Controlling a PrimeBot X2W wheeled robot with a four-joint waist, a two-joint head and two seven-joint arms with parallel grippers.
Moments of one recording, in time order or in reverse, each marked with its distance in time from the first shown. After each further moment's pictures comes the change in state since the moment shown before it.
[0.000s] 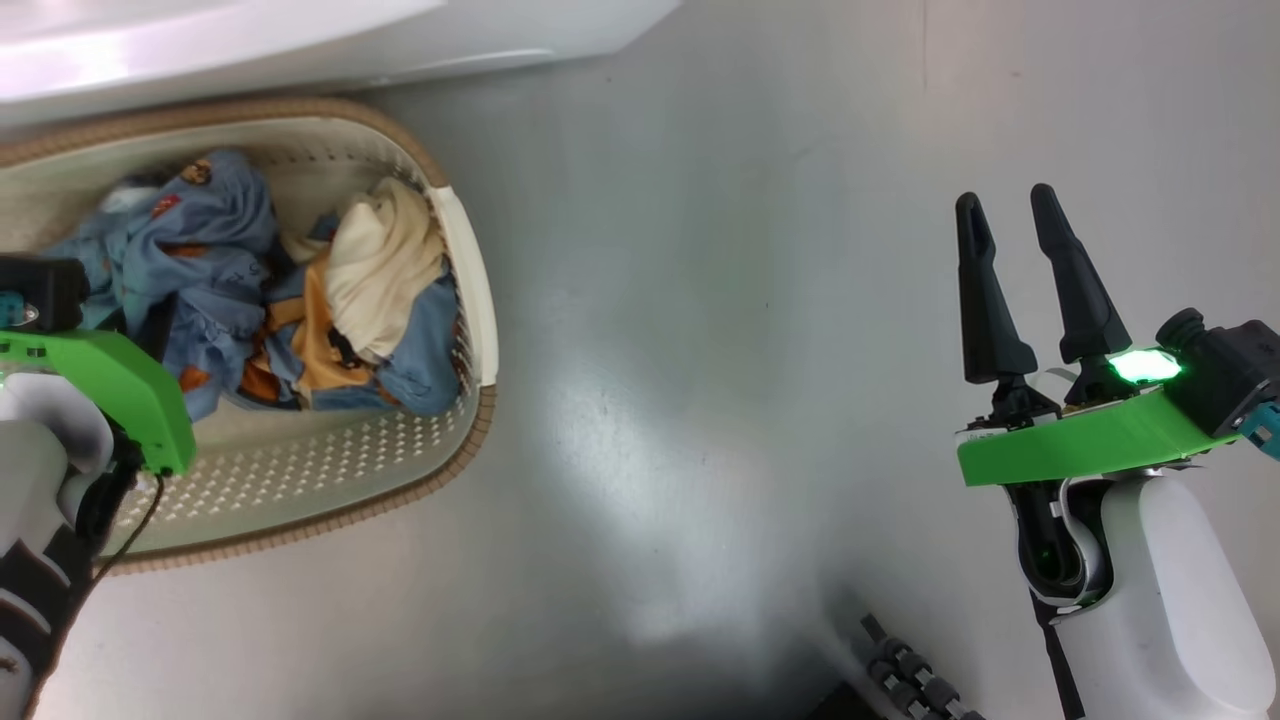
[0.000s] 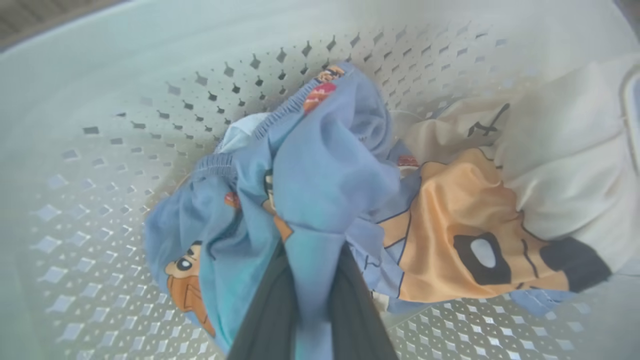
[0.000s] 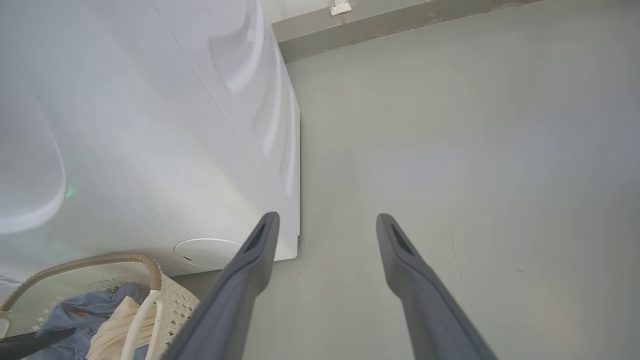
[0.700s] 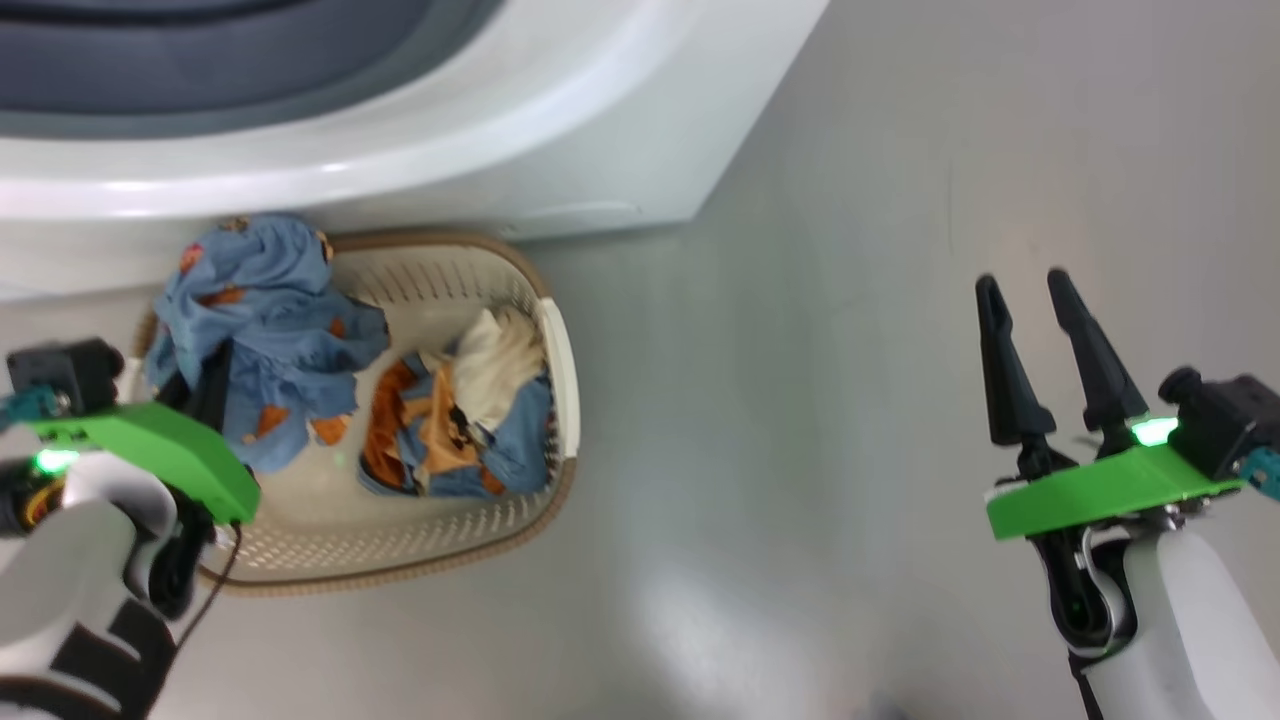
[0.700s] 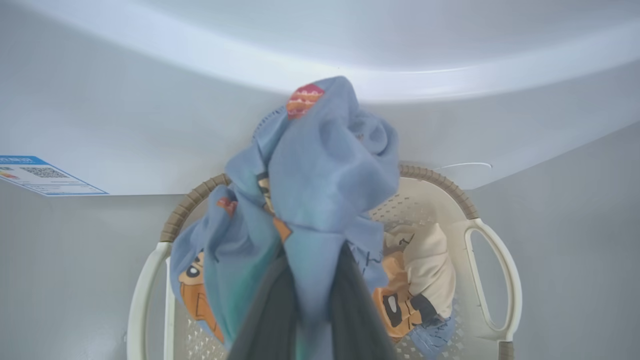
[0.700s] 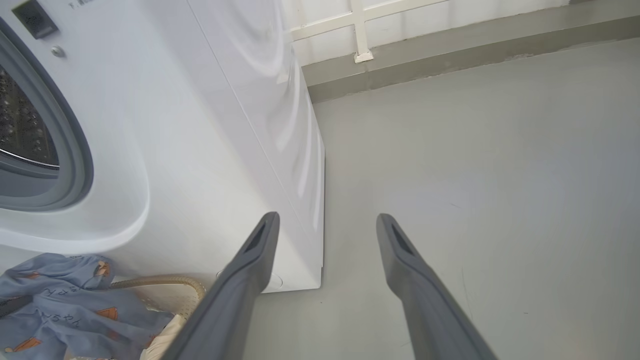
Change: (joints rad) left arm 0.233 -0.063 0.396 -0.167 0.089 0.000 -0.018; right arm 0.062 -0.059 -0.012 0.084 0.003 0.000 0.000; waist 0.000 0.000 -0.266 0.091
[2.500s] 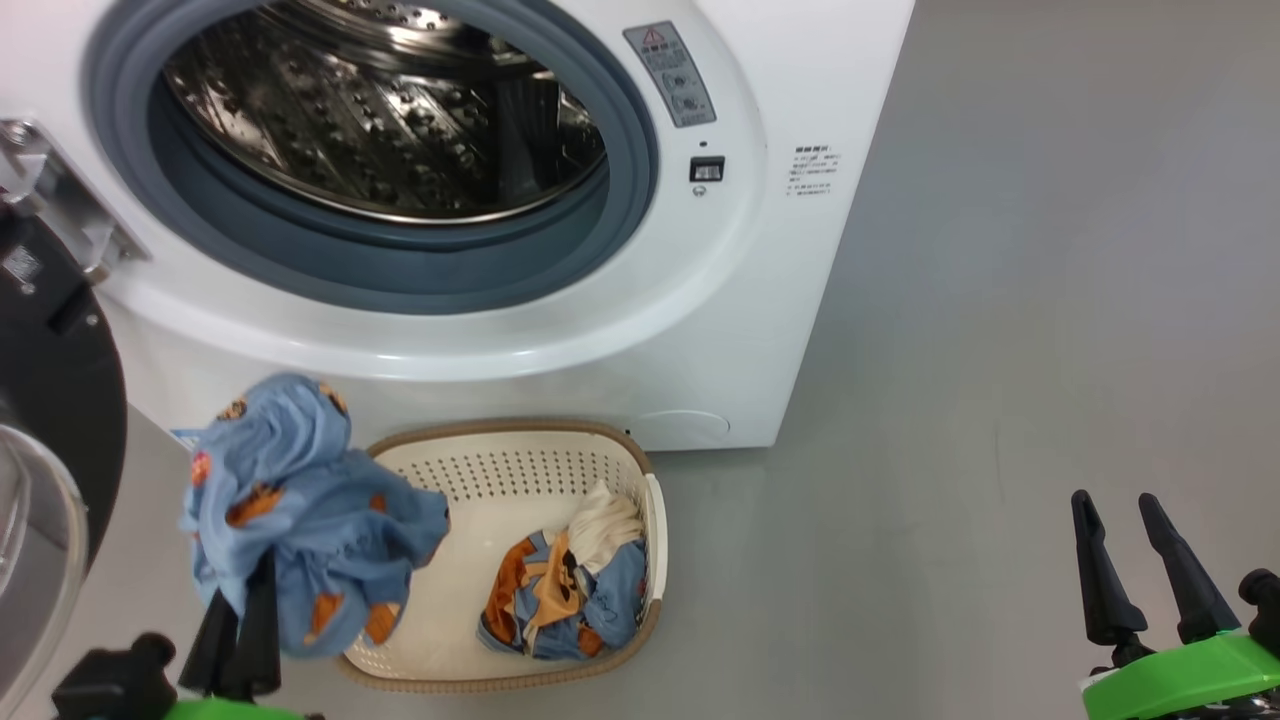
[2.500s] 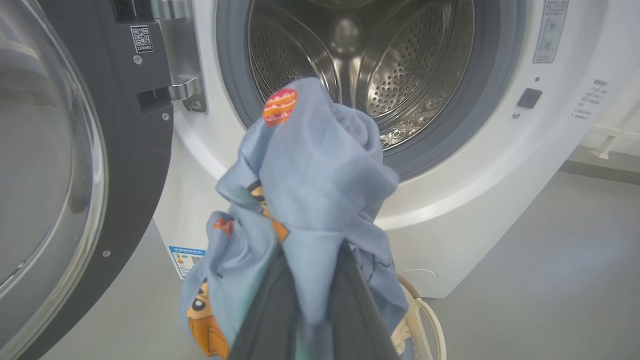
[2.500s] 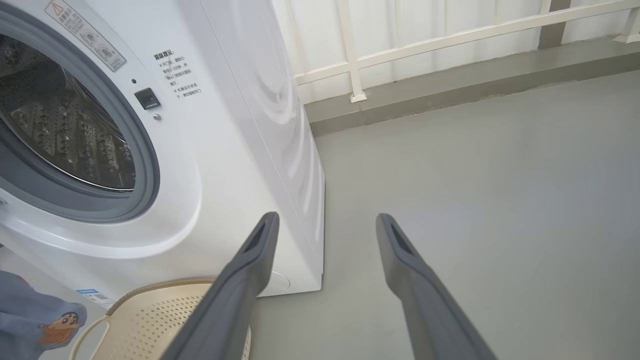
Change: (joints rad) left arm 0.804 -0.275 0.702 -0.793 0.608 0.000 0.000; right arm 0.333 -0.083 -0.095 0.012 0.052 0.000 0.000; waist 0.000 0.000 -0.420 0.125
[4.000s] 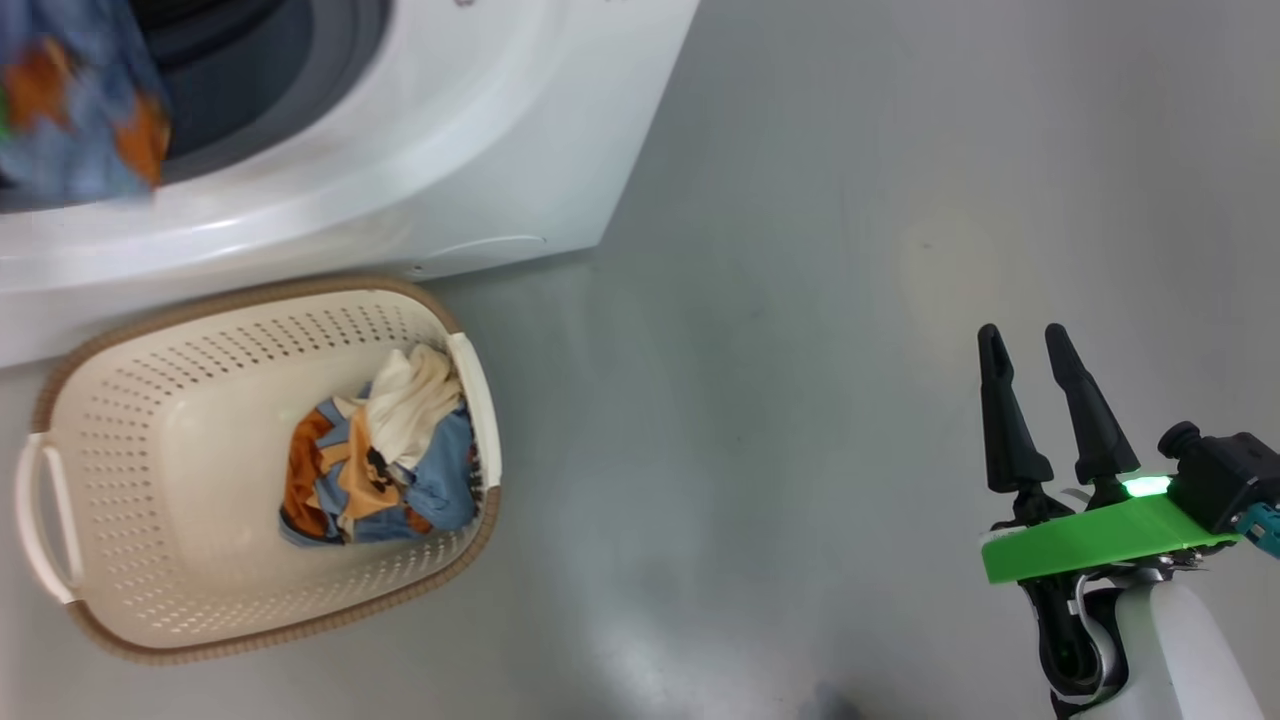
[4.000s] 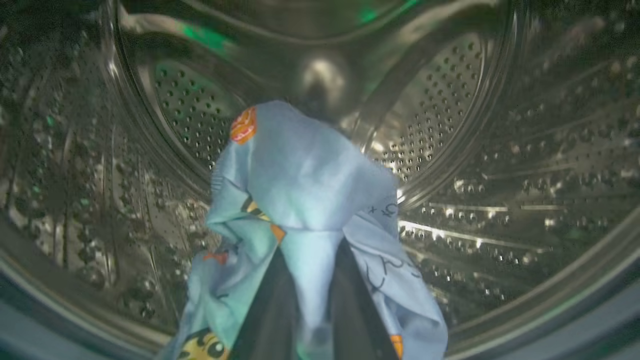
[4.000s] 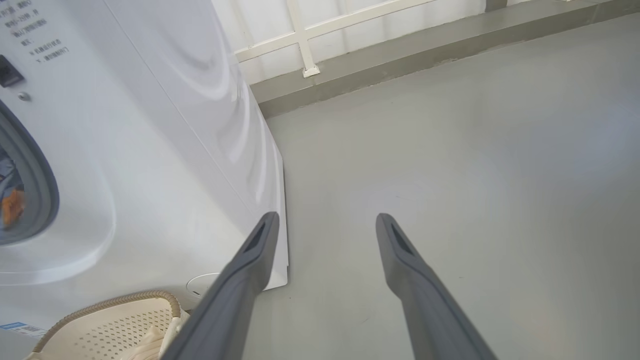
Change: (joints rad) left arm -1.187 0.237 -0.160 0.760 -0.134 0.000 -0.007; right arm -0.234 0.129 0.062 -0.049 -0.027 0.000 0.000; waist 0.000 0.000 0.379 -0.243
